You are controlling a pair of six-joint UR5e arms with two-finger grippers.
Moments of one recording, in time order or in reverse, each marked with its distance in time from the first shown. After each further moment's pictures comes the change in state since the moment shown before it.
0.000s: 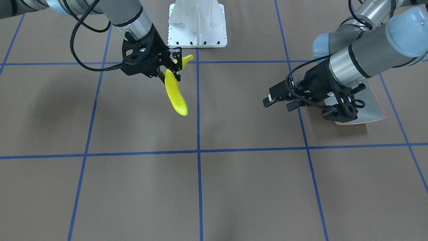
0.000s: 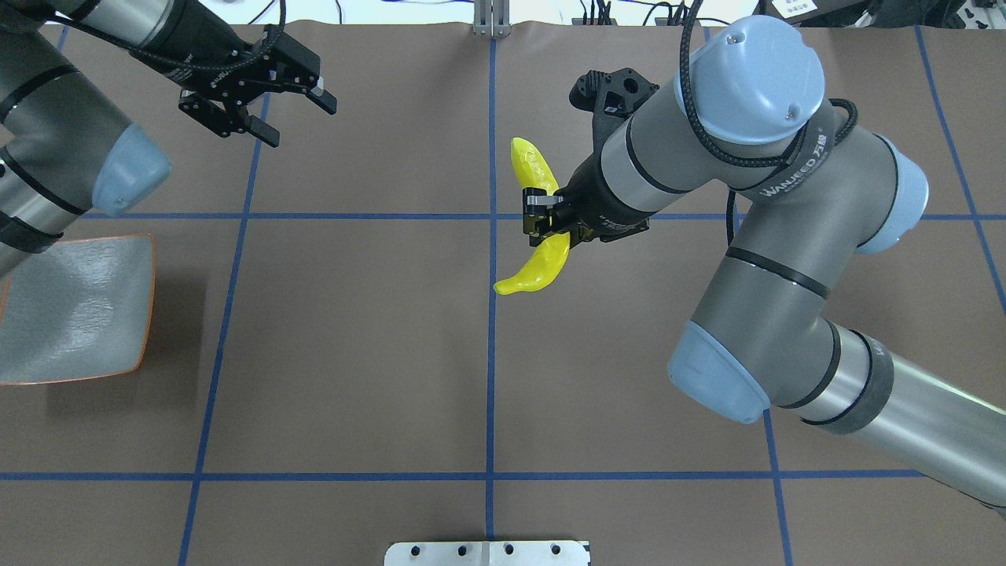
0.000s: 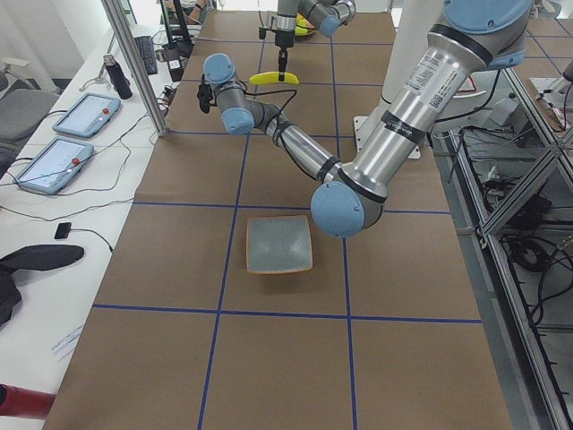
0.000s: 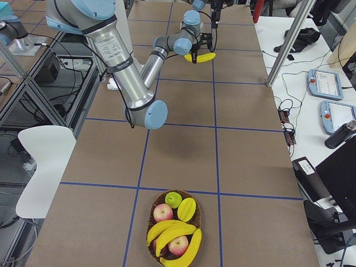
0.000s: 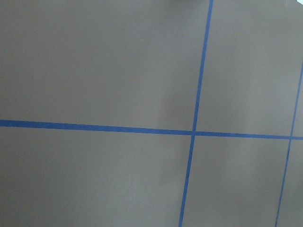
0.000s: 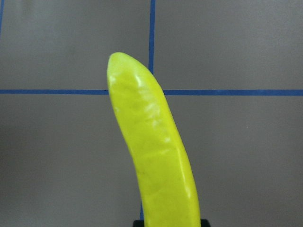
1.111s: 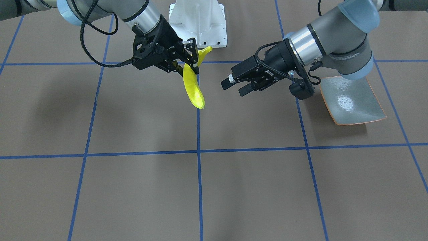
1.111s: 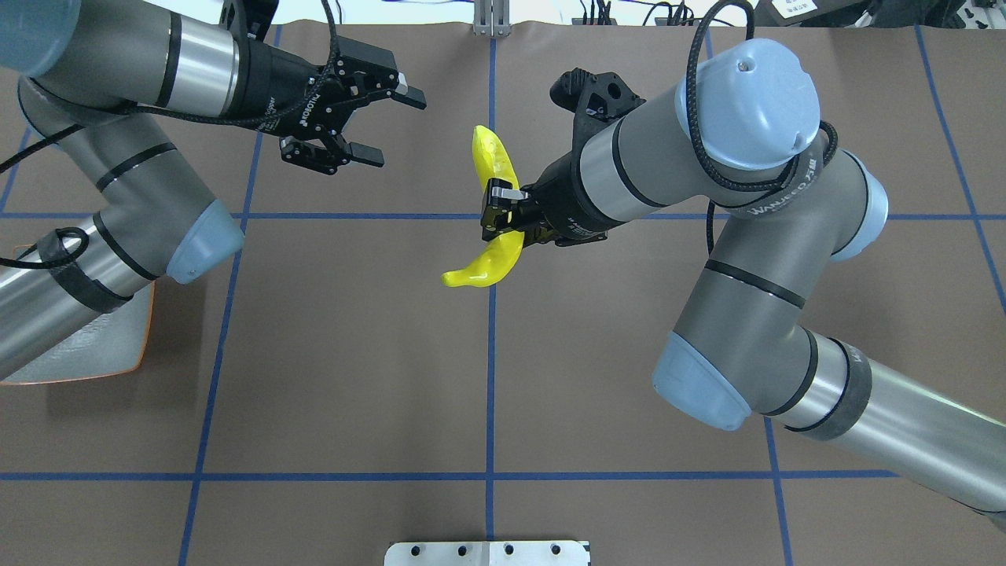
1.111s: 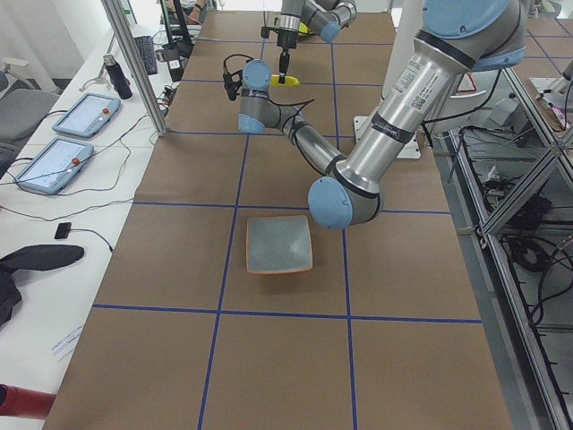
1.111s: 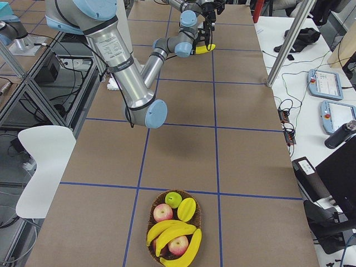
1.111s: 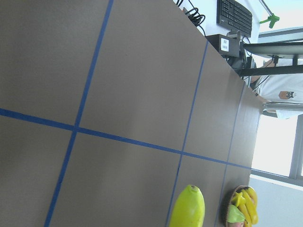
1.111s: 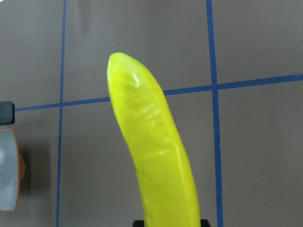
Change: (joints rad) left arm 0.184 -0.015 0.012 -0.588 0.320 -0.615; right arm -0.019 0.005 -0.033 0.277 -0.005 0.215
